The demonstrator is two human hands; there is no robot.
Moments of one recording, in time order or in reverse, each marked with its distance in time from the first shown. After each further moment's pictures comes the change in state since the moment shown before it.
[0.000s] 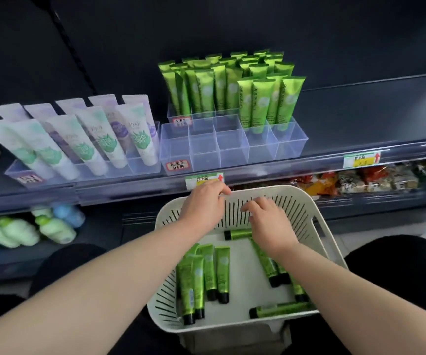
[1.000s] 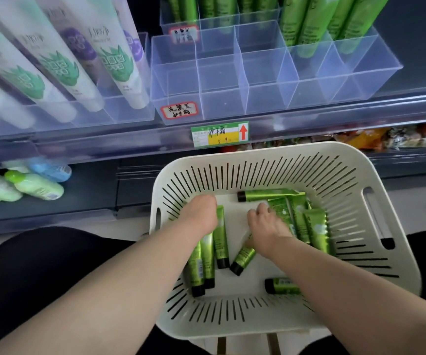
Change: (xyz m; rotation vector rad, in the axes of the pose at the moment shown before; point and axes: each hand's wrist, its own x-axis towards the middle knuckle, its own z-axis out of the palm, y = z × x) left_hand -0.020 -0.105 0.094 0.217 -0.587 -0.342; right_hand -0.008 -0.011 0.109 -0.204 -0.801 0.169
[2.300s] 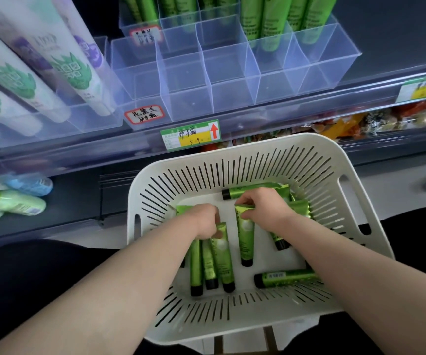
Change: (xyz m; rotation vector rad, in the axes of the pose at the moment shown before) left_hand 0.011 0.028 0.008 0.100 -0.321 0.044; right_hand -0.010 0.038 -0.043 0.599 0.132 -0.060
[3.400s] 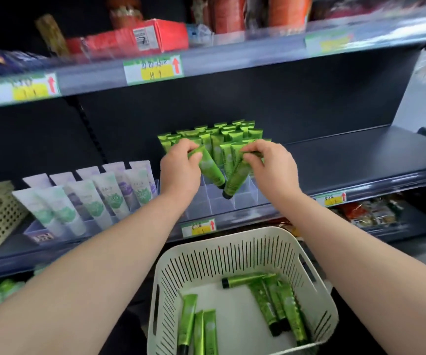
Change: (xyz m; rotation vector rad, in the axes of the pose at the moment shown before) left_hand -0.208 0.082 -0.200 -0.511 1.472 0.384; right_hand -0.126 -0.130 -0.200 0.137 1.073 -0.446
